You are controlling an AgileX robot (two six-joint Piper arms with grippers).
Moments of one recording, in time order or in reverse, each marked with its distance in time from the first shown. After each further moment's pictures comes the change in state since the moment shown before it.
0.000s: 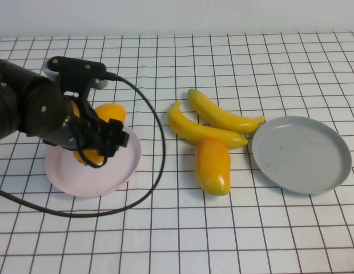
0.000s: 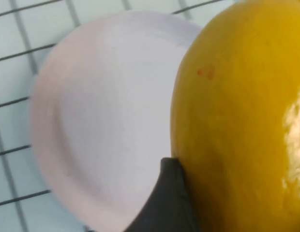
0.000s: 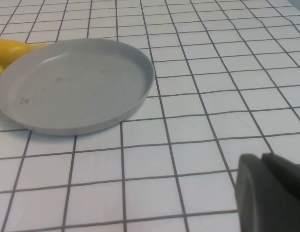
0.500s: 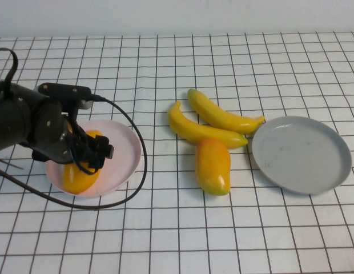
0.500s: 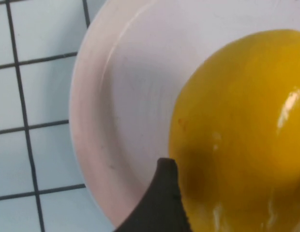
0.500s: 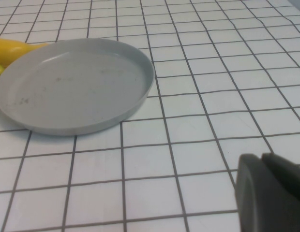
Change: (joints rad) right arm 0.000 0.000 0.000 0.000 0.000 0.000; left arm 0.124 0.158 0.046 0.064 -0.098 -0.057
